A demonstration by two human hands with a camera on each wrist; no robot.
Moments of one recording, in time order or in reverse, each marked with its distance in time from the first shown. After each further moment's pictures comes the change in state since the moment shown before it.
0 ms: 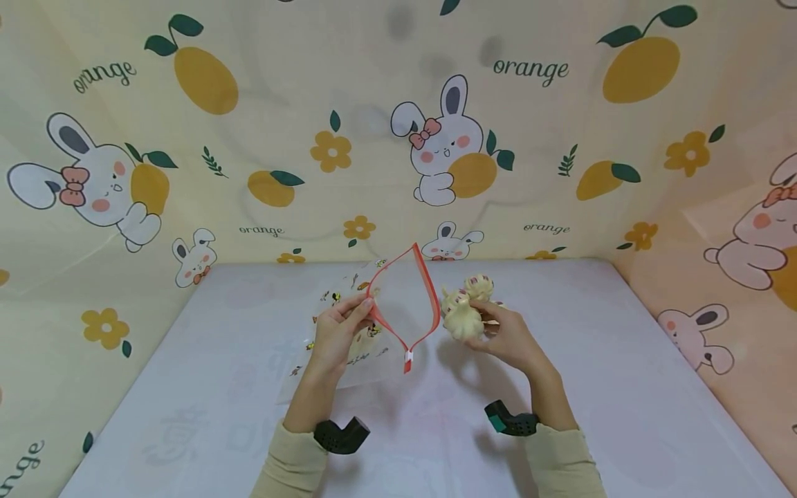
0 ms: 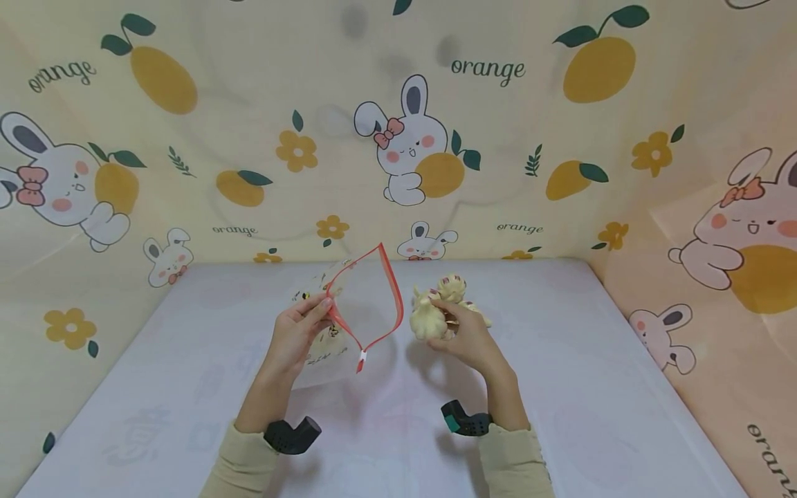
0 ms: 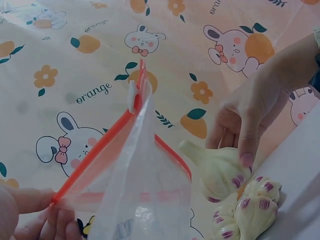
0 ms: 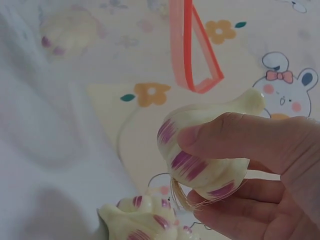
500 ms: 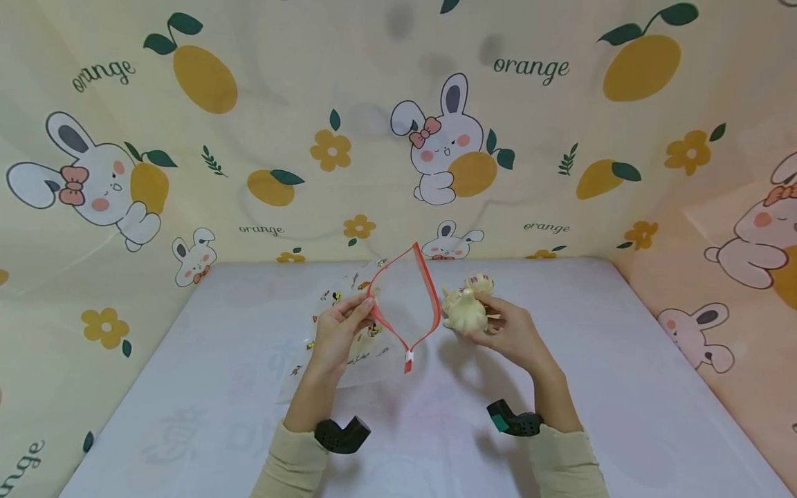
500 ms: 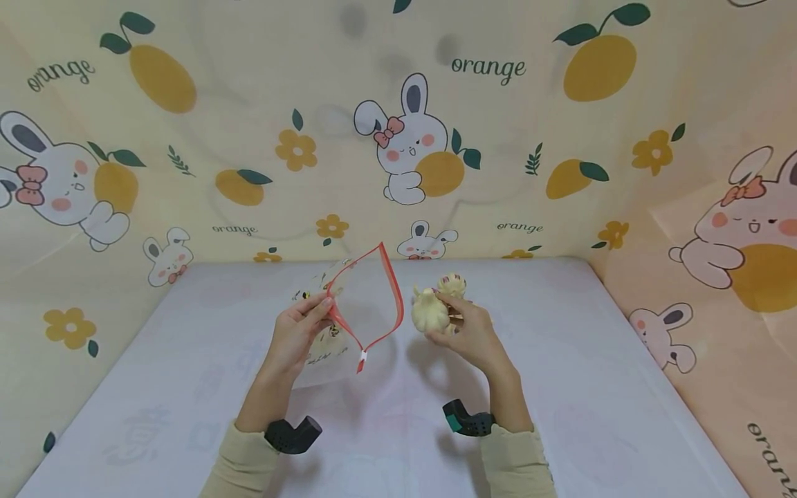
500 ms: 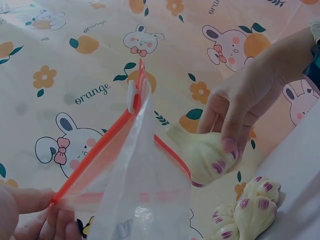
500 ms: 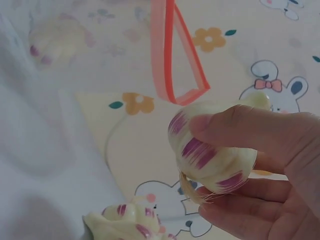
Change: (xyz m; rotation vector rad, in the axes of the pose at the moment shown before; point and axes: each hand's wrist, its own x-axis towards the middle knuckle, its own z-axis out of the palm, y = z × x) left_hand -0.001 0.000 0.000 0.010 0.005 -0.012; right_hand -0.002 -0.006 -0.005 0.018 0.080 -0.032
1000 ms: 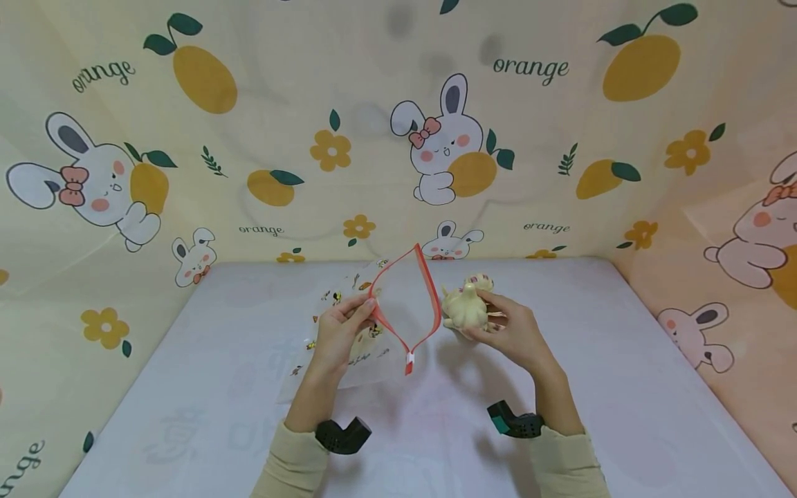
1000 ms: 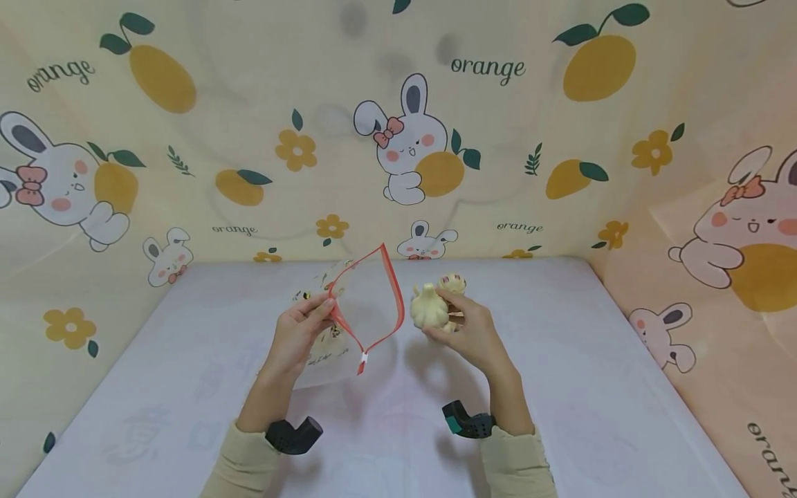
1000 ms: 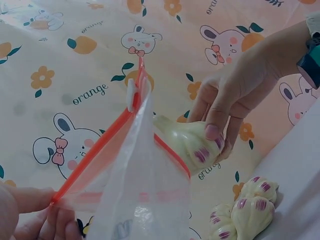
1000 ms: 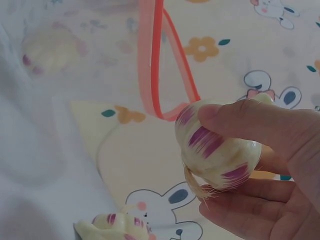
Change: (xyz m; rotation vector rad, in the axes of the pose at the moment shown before) left_hand -0.001 0.000 0.001 0.014 -0.013 -0.002; right_hand -0.004 -0.011 -0.004 0.038 0.040 -0.008
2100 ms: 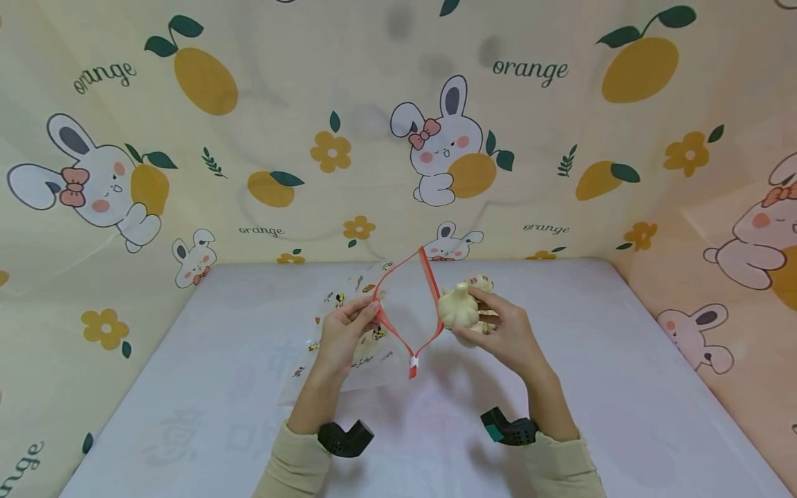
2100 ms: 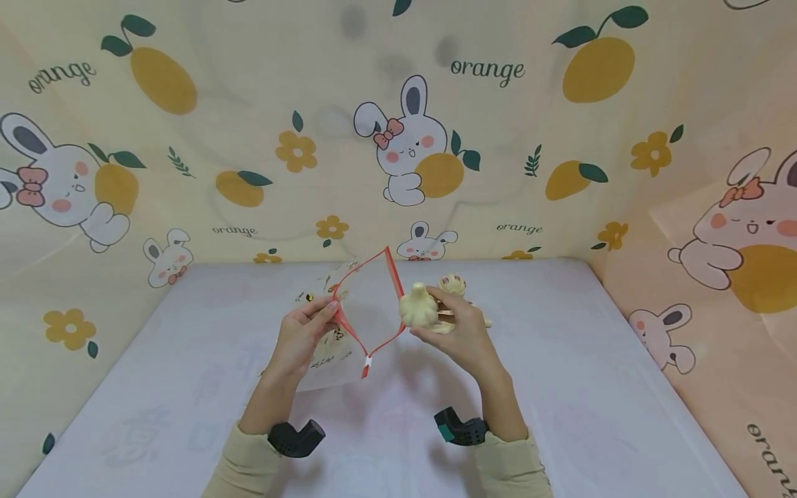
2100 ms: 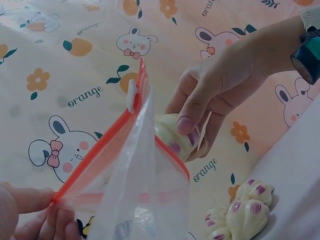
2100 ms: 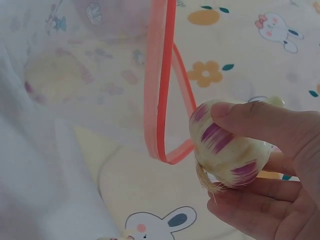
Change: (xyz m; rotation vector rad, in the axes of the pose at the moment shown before) left_hand 0.000 -0.004 0.003 0.005 -0.018 -0.009; right_hand -0.002 -0.018 0.010 0.047 0.079 -0.096
